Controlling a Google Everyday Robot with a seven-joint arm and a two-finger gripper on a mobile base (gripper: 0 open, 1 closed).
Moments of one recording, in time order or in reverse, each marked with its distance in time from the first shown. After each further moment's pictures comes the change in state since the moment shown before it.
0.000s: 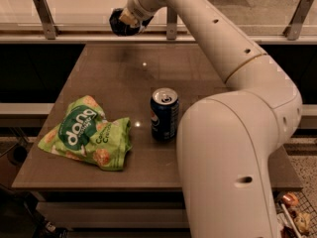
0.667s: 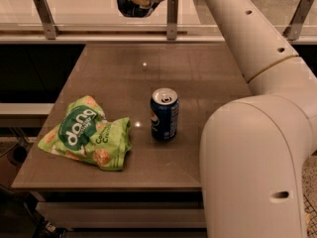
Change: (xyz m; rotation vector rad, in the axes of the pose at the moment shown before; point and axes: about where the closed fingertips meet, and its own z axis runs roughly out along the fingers) arm -0.026 -0.030 -0.065 0.054 -0.124 -0.010
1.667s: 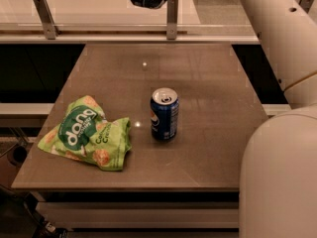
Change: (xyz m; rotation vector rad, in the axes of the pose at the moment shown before) arm -0.005 -0.017 -0.068 0.062 -0.081 0.057
